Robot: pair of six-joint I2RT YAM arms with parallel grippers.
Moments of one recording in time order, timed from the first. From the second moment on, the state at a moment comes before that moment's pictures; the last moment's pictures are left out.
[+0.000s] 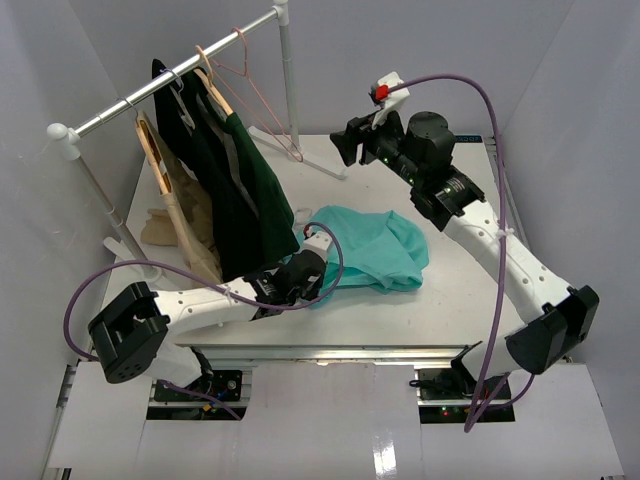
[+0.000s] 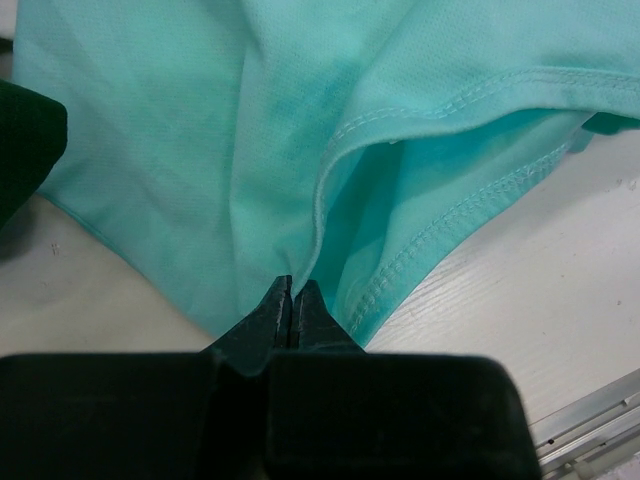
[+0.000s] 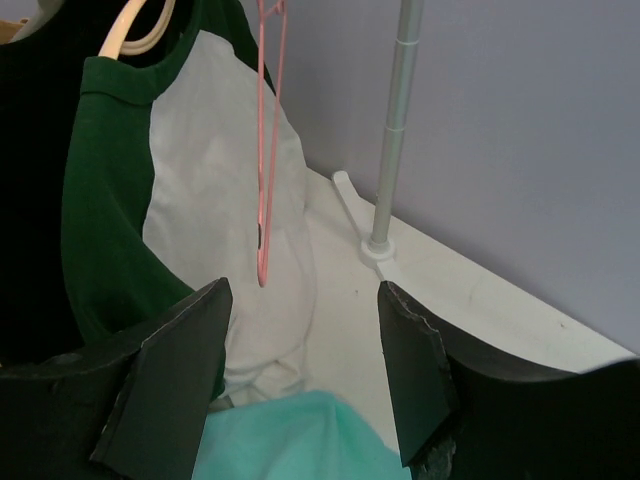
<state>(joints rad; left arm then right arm) -1.00 1.40 0.75 -0.08 -0.36 -0.41 0.62 1.42 1.51 -0.07 -0.10 0.00</state>
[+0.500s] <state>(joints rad) -1.00 1.41 0.75 -0.08 -0.35 -0.40 0.67 1.78 1.71 0.02 -0.23 -0.03</state>
